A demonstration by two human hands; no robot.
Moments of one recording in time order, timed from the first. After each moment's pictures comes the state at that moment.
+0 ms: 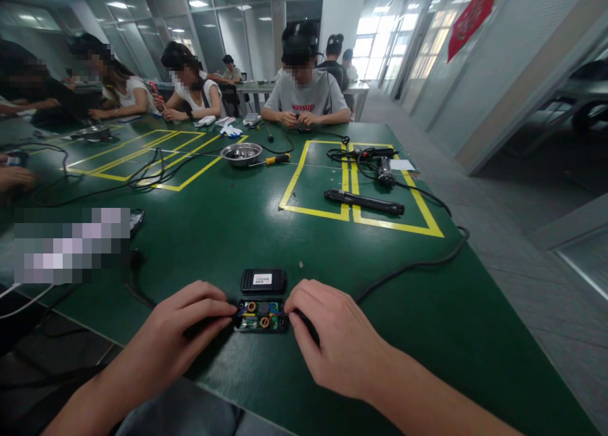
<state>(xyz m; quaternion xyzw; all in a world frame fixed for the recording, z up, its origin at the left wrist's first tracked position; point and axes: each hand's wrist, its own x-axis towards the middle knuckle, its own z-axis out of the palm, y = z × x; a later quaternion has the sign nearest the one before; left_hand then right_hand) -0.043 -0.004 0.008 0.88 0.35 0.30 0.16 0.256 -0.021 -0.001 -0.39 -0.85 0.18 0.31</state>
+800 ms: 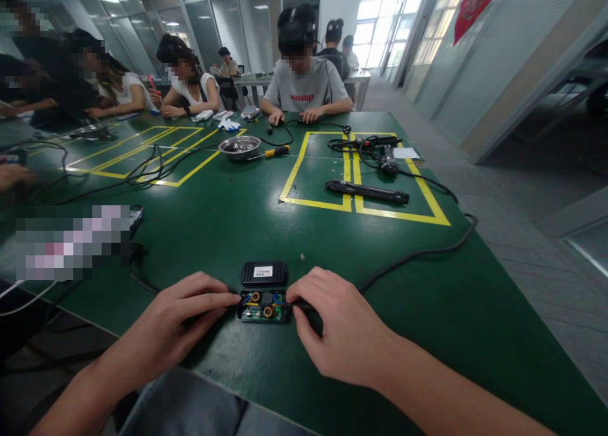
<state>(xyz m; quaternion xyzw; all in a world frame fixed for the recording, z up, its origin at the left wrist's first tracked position) -0.055 0.005 0.008 0.89 0.32 0.26 0.18 0.258 -0.019 0.001 -0.39 -0.84 0.17 0.33</state>
